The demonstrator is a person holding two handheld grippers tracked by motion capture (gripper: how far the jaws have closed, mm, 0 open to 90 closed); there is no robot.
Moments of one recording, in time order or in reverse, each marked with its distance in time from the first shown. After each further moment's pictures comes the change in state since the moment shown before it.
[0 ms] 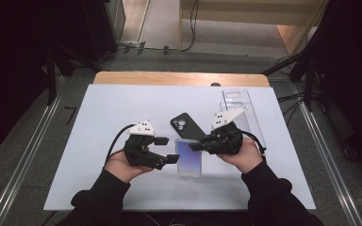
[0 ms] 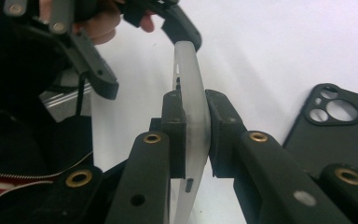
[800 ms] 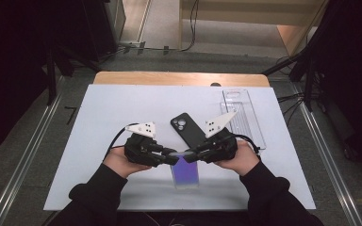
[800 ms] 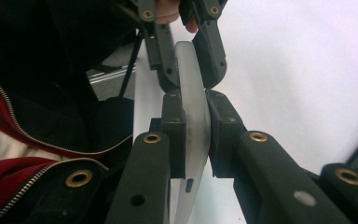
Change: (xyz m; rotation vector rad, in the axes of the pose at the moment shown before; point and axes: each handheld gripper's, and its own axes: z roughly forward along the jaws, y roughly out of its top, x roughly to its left) left arm 0.009 0.001 0.001 0.059 -0.245 0.107; right arm 0.010 0.003 0.013 0.052 0.175 -0.084
